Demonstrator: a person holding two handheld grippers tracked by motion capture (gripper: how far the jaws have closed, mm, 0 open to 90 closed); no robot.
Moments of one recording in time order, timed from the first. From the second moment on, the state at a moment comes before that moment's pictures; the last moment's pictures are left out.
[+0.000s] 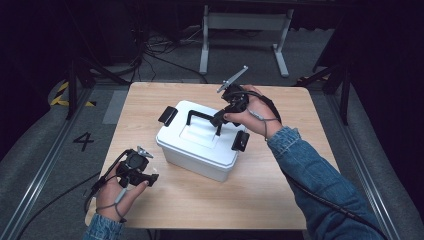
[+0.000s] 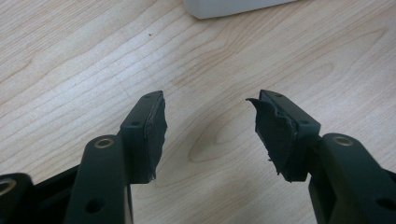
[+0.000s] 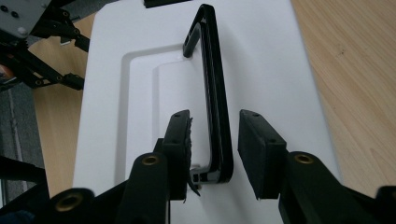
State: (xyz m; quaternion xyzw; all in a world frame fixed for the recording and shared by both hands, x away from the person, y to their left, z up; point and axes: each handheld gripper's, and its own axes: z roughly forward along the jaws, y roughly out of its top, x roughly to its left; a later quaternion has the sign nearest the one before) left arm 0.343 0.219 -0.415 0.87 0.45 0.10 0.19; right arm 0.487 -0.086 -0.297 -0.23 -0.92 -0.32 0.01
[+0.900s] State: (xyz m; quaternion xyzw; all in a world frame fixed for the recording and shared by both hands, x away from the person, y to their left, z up) left arm 0.341 0.219 -0.415 0.87 0.45 0.10 0.19; right arm 0.487 -0.068 -0.296 -0.19 -0.94 -0.29 0.02
